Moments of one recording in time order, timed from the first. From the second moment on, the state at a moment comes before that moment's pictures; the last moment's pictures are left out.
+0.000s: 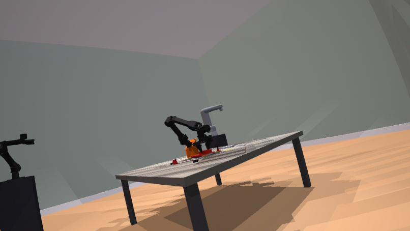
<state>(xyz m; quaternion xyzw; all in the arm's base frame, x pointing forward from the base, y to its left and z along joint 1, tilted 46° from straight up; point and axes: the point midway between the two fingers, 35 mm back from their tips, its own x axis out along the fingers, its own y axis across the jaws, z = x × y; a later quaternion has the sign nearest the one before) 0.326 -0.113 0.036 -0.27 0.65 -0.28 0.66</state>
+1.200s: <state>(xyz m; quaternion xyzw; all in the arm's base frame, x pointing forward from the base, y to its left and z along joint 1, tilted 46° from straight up) 0.326 -0.097 0.051 -0.27 0.65 -0.28 0.65</state>
